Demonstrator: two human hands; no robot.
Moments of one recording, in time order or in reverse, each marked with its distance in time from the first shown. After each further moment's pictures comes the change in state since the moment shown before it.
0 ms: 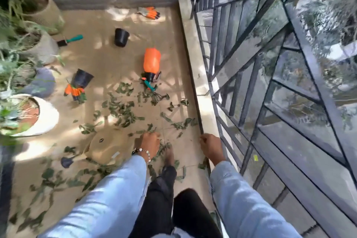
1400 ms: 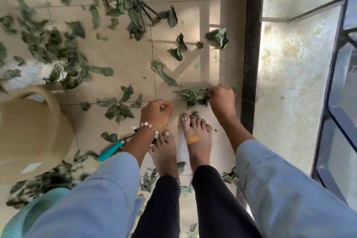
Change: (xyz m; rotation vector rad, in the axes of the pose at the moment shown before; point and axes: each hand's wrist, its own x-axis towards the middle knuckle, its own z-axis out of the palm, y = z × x) left_hand 0.411 -0.058 0.355 -0.722 -0.157 -0.446; right_hand 0.443 0.199 0.360 -0.238 0.035 -0.230
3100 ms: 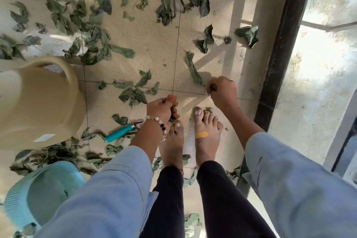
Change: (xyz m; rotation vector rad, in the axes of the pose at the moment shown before) left_hand -0.001 -0.020 -0.005 -1.025 0.090 -0.464; right_hand 0.030 -0.042 -0.004 0.088 -0.210 -0.080
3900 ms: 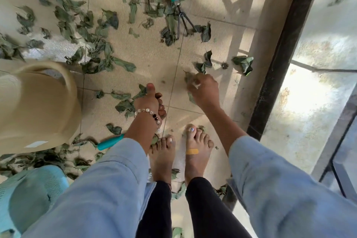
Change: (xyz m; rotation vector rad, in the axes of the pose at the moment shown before) left_hand 0.012 0.063 0.015 -0.210 0.099 -0.097; right_hand 0.037 -0.082 -0.031 0.264 -0.036 0.031
